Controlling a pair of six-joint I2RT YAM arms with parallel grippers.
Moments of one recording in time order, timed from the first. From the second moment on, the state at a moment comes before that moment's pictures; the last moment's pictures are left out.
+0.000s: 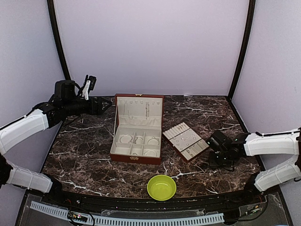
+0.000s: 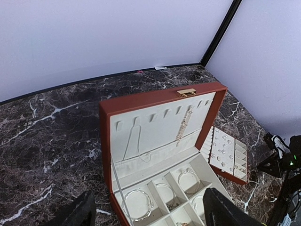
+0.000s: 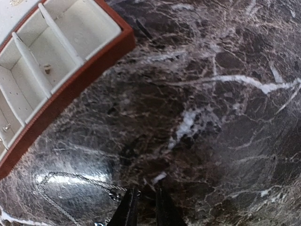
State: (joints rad) left arm -0.38 1.20 0.95 -0.16 0.31 -0.19; right arm 0.74 1.25 0.54 -0.58 0.28 0.80
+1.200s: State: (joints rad) left arm -0.38 1.17 0.95 -0.15 0.32 -0.20; right arm 0.75 1.28 0.55 -0.50 0.16 0.68
